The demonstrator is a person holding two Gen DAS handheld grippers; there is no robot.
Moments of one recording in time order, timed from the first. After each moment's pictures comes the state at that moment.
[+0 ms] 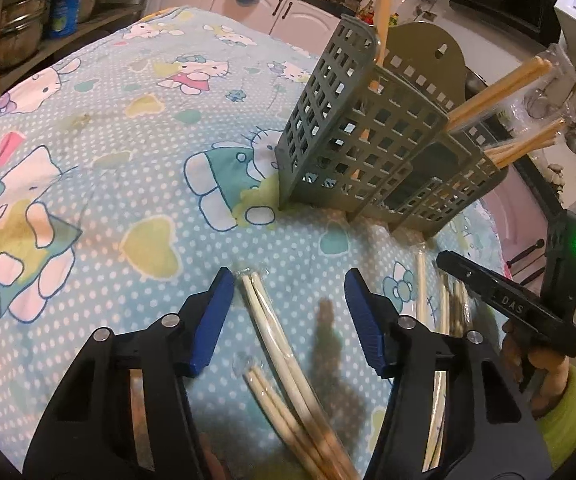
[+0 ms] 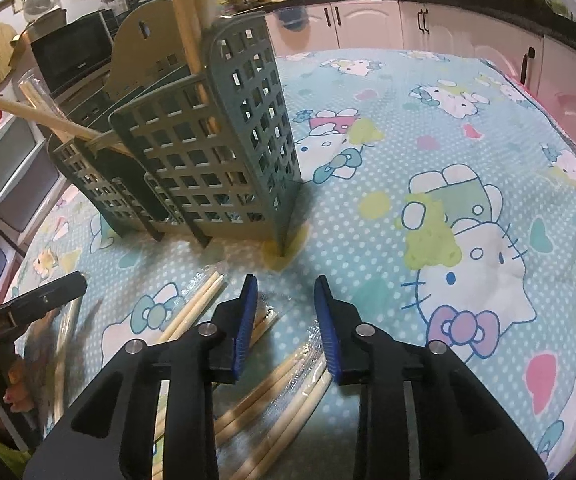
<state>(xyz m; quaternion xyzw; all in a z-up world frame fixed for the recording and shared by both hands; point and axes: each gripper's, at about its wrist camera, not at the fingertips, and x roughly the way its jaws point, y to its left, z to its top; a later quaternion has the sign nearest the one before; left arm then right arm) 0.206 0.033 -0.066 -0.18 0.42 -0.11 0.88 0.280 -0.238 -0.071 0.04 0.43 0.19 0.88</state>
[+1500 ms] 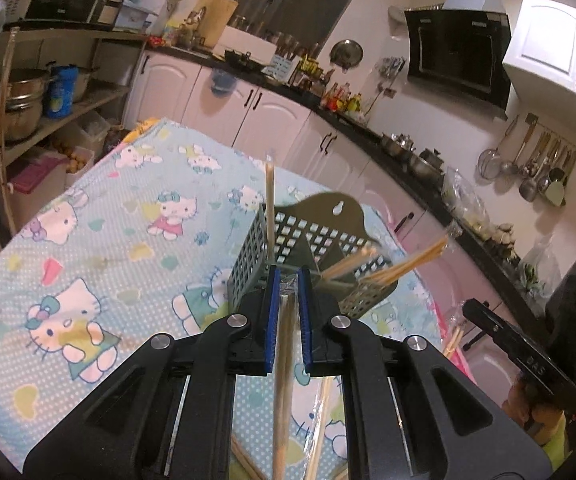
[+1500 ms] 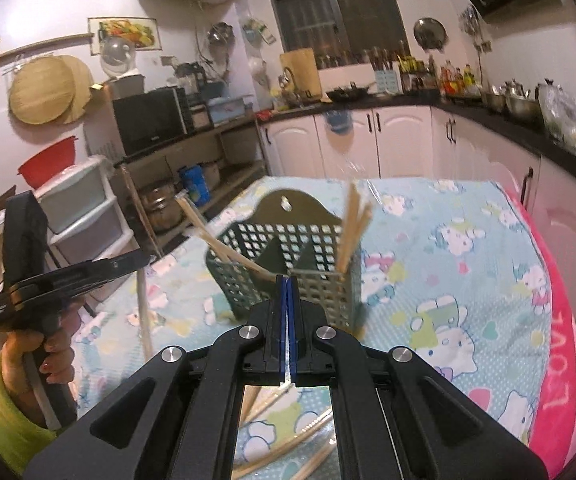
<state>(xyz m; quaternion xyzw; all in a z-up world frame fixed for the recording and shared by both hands) 0.163 0.044 0.060 -0.20 0.27 -0.13 0.93 0.182 -0.238 0.076 0.04 0.25 0.25 0.93</state>
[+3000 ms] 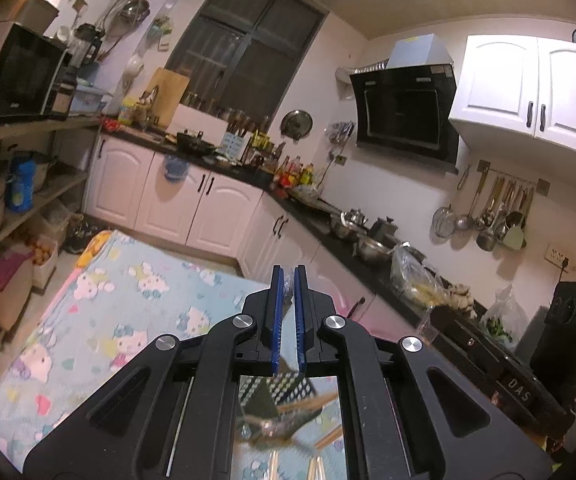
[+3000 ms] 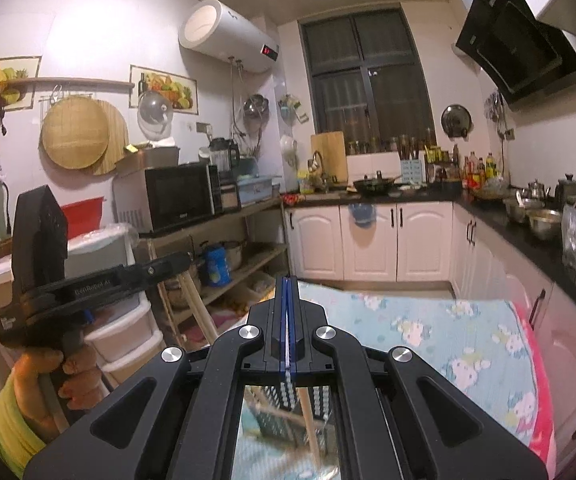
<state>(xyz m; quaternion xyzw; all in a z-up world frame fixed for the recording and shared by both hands) 0.188 0.034 0.192 -0.18 0.13 -0.18 0.96 0.197 -0.202 0.207 0.03 0.11 0.27 0.96</state>
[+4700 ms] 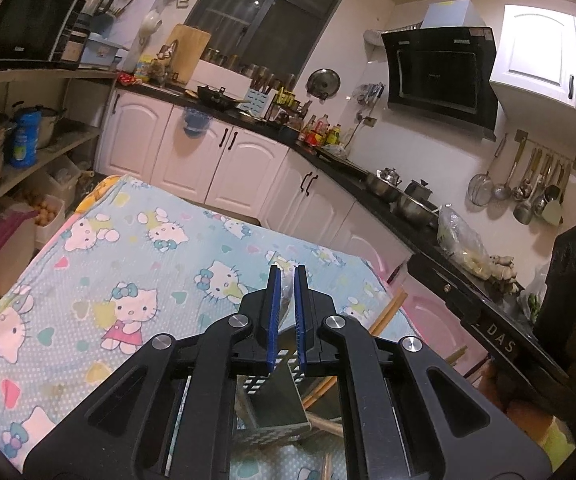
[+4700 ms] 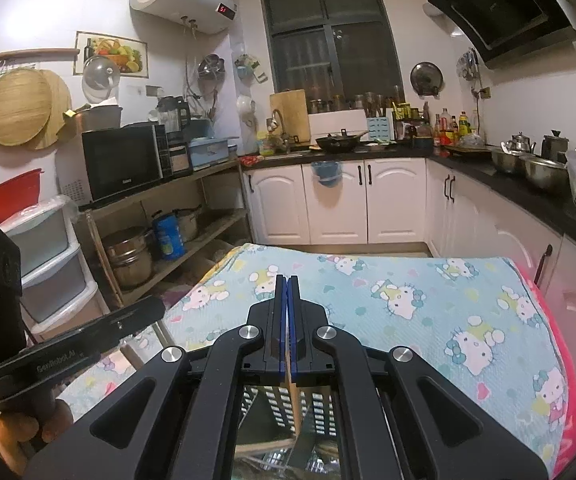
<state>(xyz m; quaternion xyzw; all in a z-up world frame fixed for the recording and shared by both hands) 0.262 0.031 0.094 -0.18 0.20 -0.15 0.95 0.314 -0.169 0.113 0.03 0.18 0.20 0.96</state>
